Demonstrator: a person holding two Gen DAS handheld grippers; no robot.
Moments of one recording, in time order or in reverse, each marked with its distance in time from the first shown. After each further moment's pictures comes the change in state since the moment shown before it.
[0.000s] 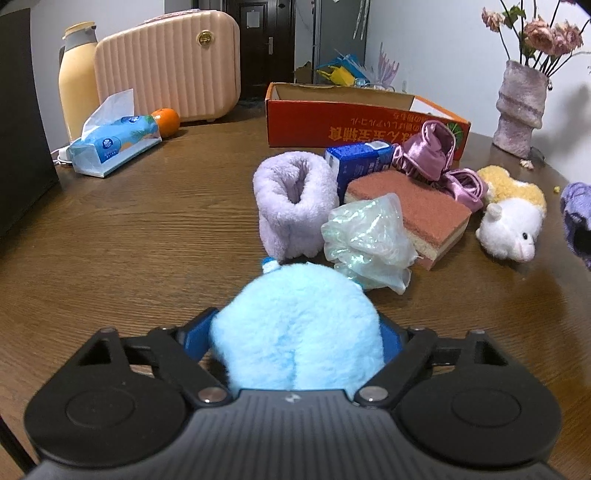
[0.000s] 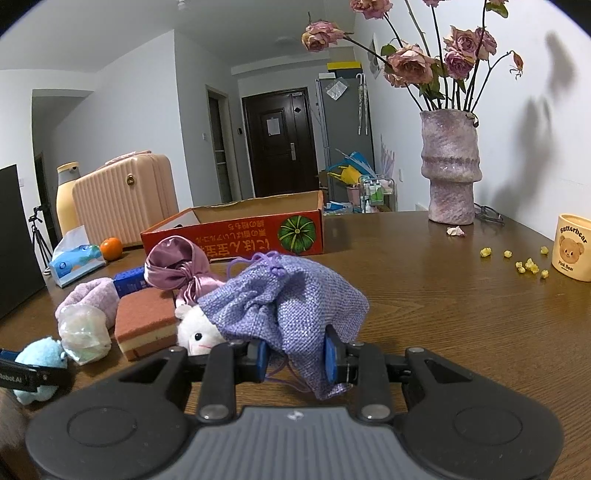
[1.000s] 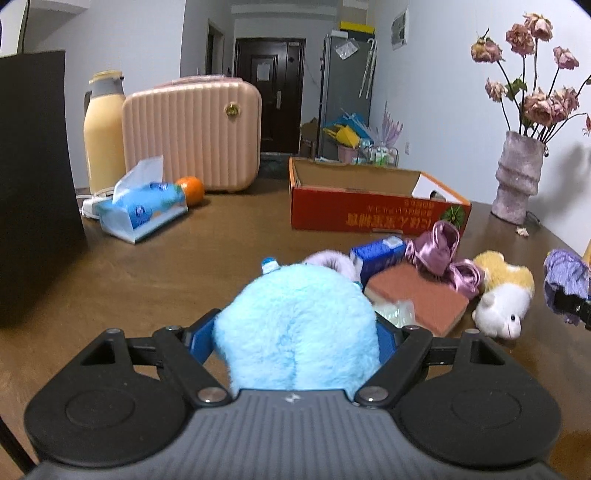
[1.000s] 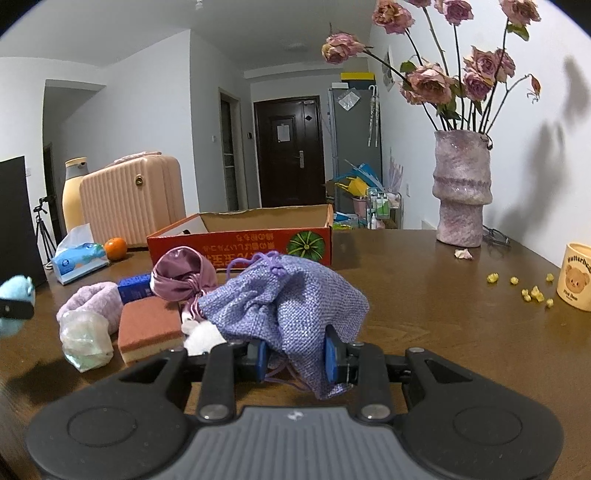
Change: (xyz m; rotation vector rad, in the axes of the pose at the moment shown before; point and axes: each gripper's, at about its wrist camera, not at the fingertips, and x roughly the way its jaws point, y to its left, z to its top) left arm -0.046 0.035 0.030 -0.046 -0.193 -0.015; right arm 0.004 0.010 0.014 -0.063 -0.029 0.006
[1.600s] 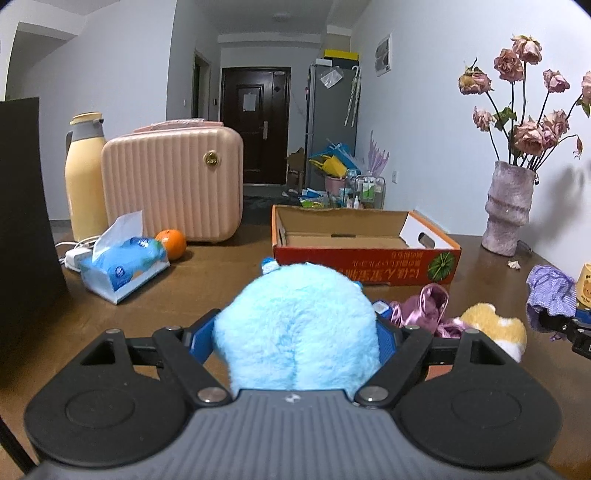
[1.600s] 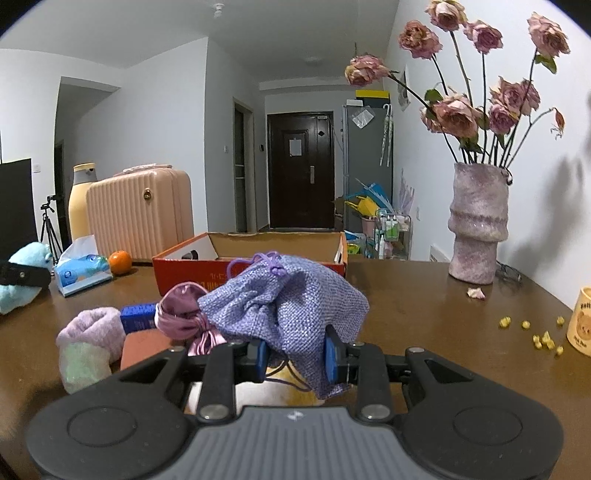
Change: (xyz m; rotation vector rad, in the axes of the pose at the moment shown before) left arm 0.009 -0.011 0.046 0.033 -0.106 -0.033; right arm 0.017 0.012 0.034 -0.058 -0.050 0.015
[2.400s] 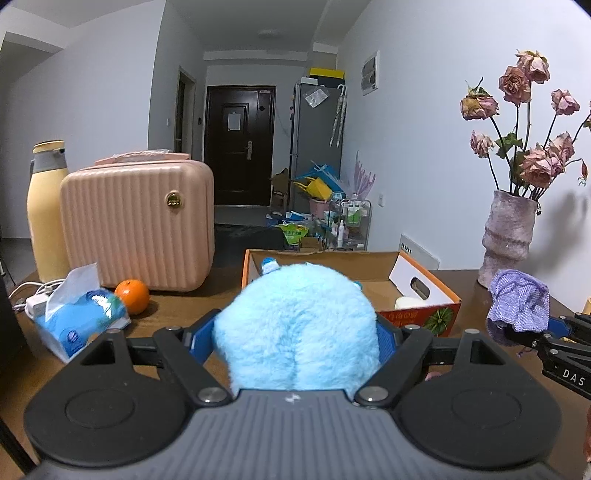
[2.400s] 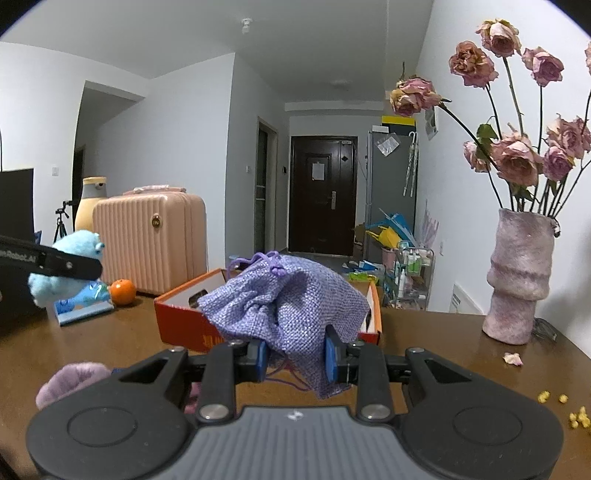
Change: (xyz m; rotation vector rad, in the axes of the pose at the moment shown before) left arm 0.063 -0.018 0.059 0.009 -0.070 -0.054; right arm 0.067 0.015 0.051 -0.061 -0.083 0.059
